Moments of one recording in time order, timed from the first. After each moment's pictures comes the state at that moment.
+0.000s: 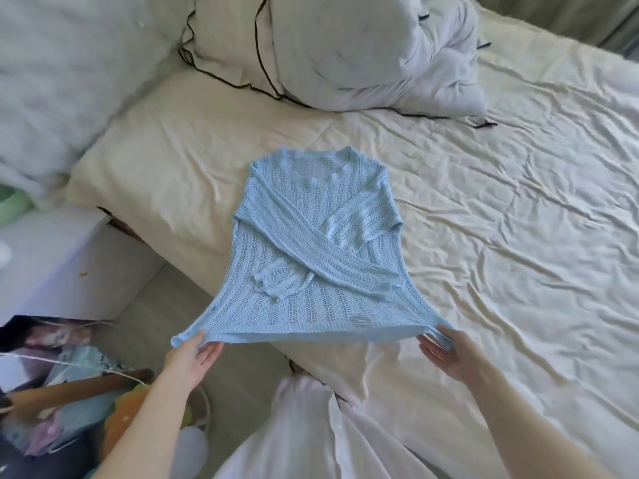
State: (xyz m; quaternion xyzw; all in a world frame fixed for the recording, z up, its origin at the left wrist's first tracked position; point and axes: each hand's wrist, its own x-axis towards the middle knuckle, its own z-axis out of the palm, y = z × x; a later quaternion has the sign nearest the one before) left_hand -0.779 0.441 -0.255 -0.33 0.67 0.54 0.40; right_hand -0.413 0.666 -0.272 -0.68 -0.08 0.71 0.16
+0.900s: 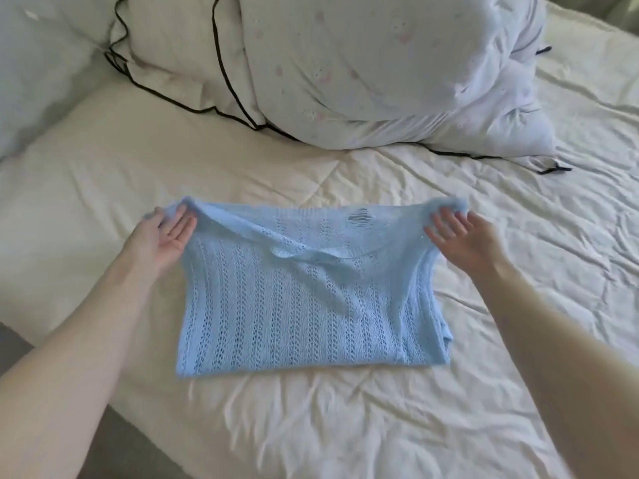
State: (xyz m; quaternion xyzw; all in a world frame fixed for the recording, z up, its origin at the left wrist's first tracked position) left_hand -1.045 0.838 -0.330 -0.17 0.56 0.71 0.39; right_hand -0.664 1.052 -0.346 -0.51 -0.03 0.76 0.41
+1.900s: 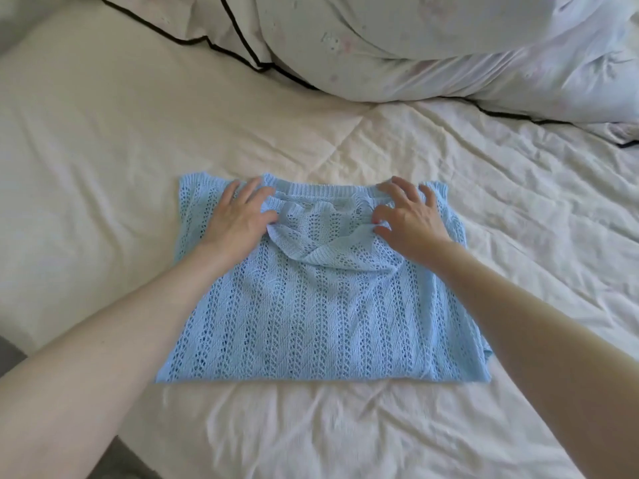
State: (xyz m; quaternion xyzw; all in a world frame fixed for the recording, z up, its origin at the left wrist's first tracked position) left_hand -0.989 0.874 -0.442 0.67 0.74 -0.09 0.05; right_hand -0.749 1.032 -0.443 -0.32 -0.94 0.10 -0.09
